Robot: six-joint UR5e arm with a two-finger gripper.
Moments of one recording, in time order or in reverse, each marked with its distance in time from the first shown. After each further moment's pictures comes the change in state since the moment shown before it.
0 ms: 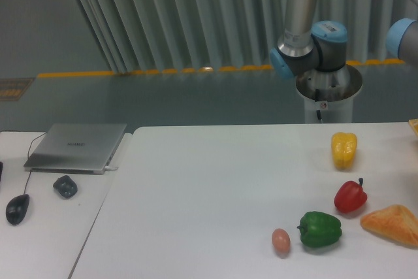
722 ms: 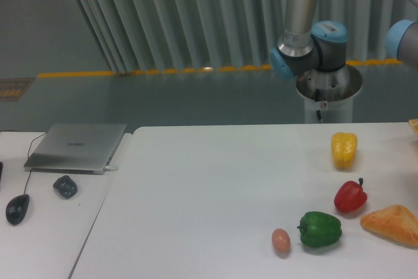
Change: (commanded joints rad) arm -0.003 0.002 -0.012 0.005 -0.025 -0.005
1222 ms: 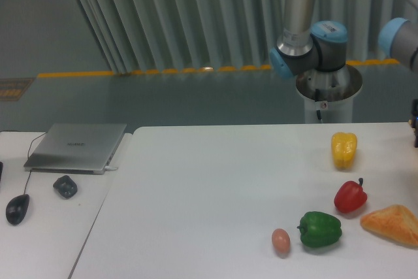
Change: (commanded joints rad) arm -0.109 0.058 -0.052 -0.008 -0.003 -0.221
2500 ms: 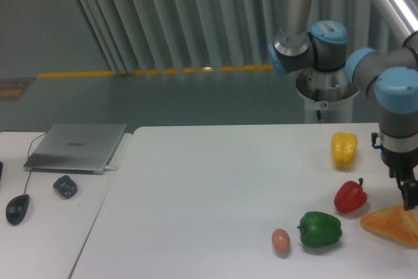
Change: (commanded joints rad) arm -0.078 -0.207 0.080 0.161 0.083 -0.008
